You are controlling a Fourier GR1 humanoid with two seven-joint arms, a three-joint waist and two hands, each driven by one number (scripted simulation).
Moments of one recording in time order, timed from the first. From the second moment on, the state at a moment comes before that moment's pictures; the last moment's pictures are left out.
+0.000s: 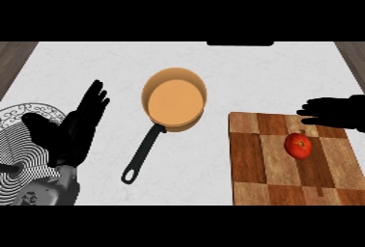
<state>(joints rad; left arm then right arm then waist) -0.15 0.25 -0.17 -1.67 0.21 0.25 0.31 -0.51 -1.05 0.53 -1.21 0.52 0.28 -0.96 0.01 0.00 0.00</state>
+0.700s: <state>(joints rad) -0.13 0.22 -0.15 -1.71 0.17 0.22 0.32 -0.47 -0.94 0.50 -1.24 0.63 0.31 -0.84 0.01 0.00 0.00</state>
